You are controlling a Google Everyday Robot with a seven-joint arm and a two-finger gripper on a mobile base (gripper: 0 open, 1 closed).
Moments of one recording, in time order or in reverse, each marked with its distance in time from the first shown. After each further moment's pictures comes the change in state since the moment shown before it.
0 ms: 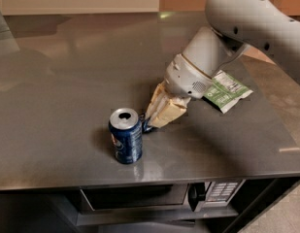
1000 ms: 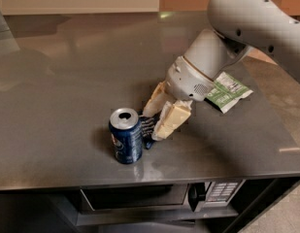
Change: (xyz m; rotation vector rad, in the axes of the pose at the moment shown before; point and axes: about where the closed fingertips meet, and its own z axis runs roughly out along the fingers) arm 0.000 0.009 0.000 0.003 -0.002 0.007
